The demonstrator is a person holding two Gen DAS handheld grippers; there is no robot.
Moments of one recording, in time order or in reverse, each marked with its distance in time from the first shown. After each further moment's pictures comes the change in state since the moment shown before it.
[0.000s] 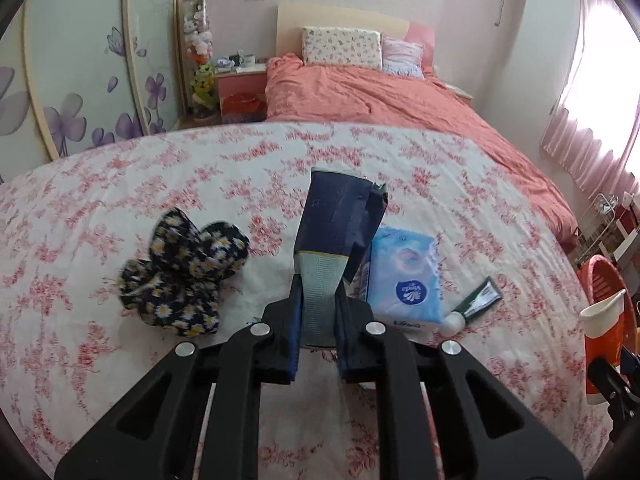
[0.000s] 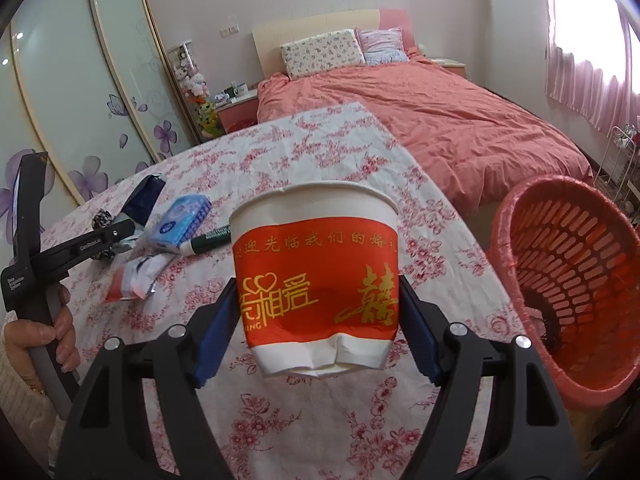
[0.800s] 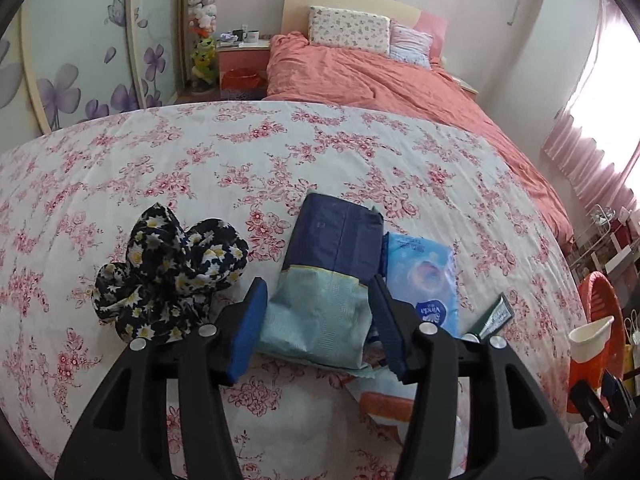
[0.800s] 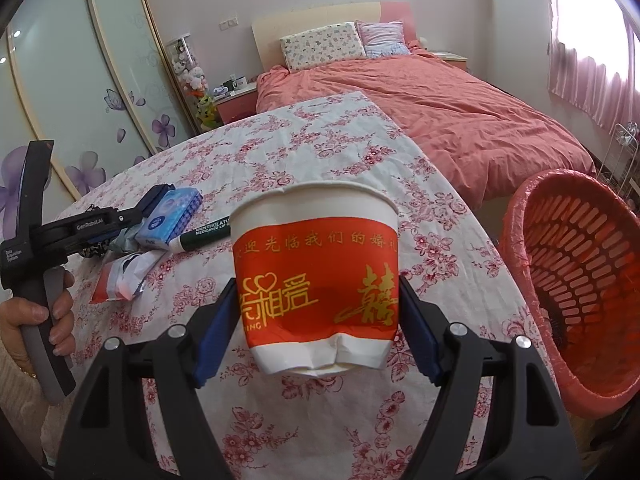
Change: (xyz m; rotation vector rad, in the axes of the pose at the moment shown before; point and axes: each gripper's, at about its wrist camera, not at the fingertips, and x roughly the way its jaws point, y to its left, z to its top) left arm 0.031 0.013 0.010 -0.058 0.089 -0.035; right arm 0.022 -0.002 -0.002 0.001 0.035 -0.001
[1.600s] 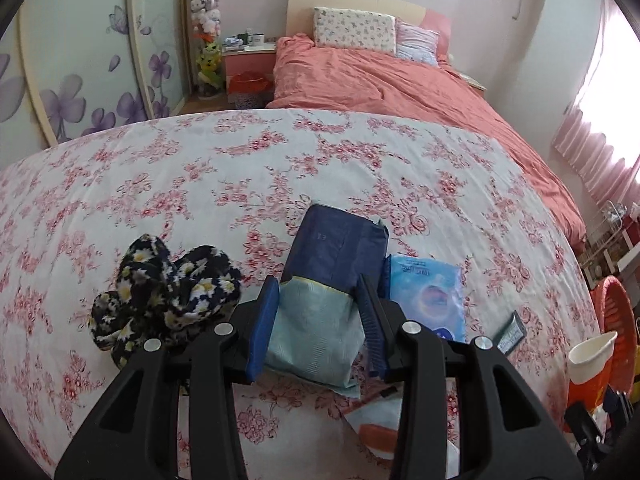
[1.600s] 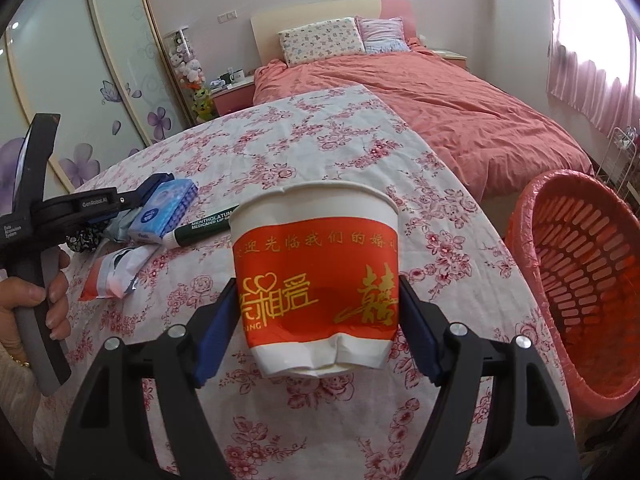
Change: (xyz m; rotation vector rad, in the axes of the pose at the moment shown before) left arm 0.014 -0.006 0.015 0.027 -0.001 0.050; right arm 0.011 0.009 0.002 -0.015 0.019 -0.020
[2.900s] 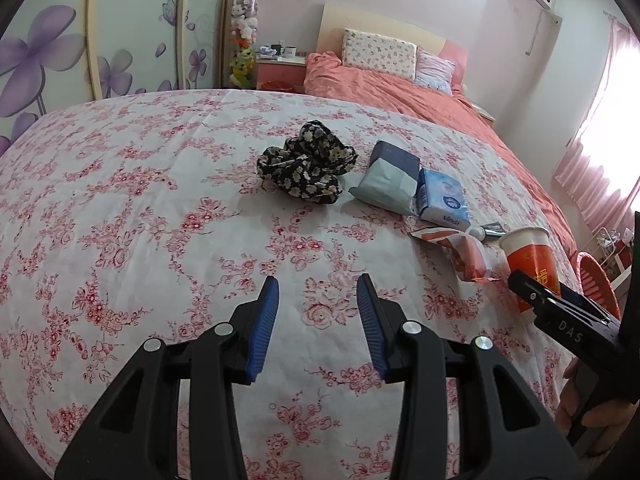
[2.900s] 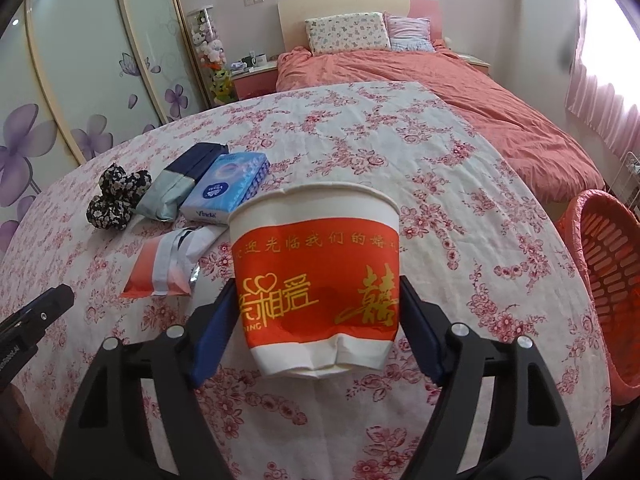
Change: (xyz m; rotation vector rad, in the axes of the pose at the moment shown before) left arm -0.099 0.062 -0.103 -0.115 -0.081 0.004; right arm 0.011 0.075 -0.007 -0.085 0.033 0.008
